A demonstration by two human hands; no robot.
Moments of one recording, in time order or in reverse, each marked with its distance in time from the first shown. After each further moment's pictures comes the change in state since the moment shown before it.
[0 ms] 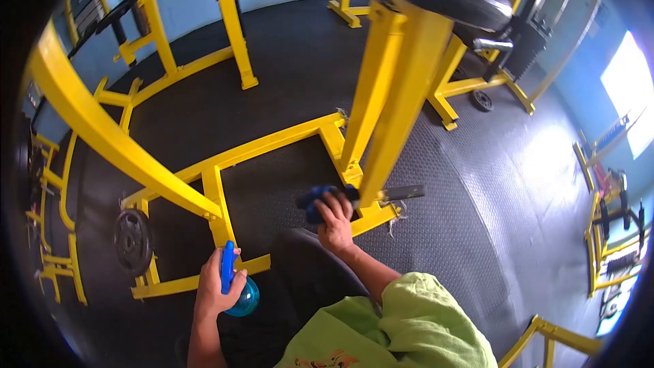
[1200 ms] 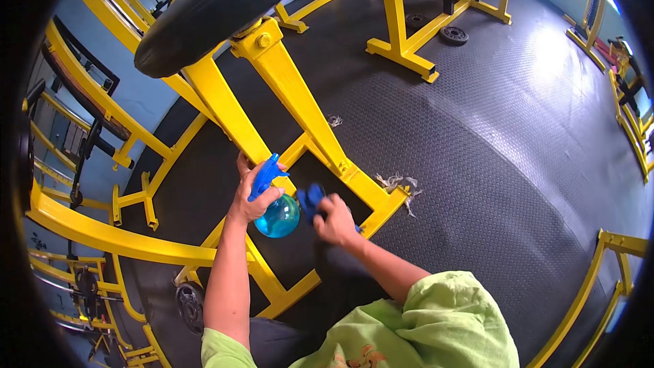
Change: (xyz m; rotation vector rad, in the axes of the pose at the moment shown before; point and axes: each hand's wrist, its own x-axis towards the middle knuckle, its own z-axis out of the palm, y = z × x) left_hand 0.255 0.094 0.052 -0.011 -0.258 0.555; right_hand 0.041 0.009 -0.015 0.327 0.071 0.449
